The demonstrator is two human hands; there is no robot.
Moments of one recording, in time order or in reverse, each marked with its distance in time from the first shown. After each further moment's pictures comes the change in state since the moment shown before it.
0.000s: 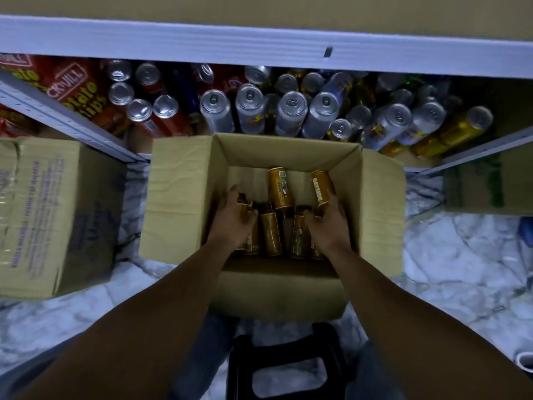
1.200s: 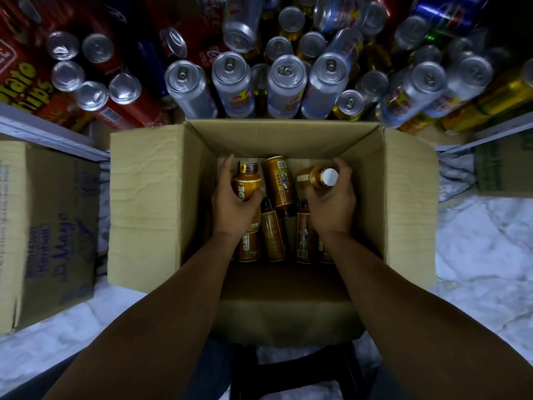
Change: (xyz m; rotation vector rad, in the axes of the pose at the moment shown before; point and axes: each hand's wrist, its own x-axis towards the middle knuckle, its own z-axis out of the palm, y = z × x) left_hand 0.059 -0.006 0.045 -0.423 0.184 0.095; right_hand 0.060 0.015 0.044 0.167 0.355 -0.164
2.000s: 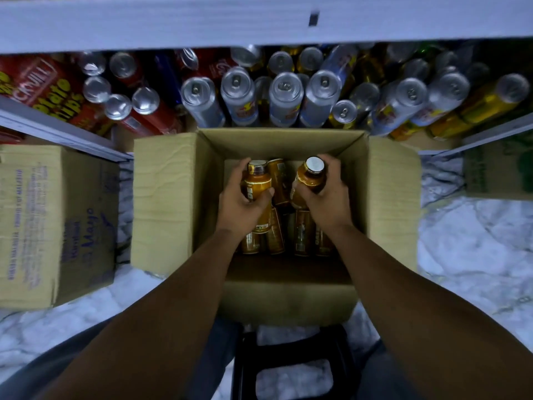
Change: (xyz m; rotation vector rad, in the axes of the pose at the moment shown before) left_hand -0.027 0.051 -0.017 0.050 -0.108 -0.017; right_hand 0.001 -0.042 -0.040 0.115 -0.343 -0.011
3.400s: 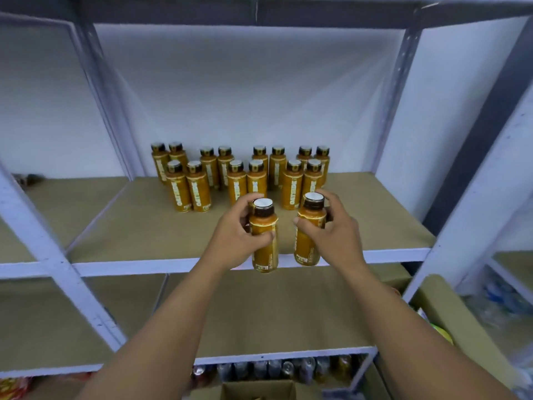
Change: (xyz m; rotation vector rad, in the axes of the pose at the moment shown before) left_hand -0.328 0.762 -0.288 -0.106 -0.055 0.835; right_hand -0.274 -0.738 -0.413 -0.009 0.401 -0.699
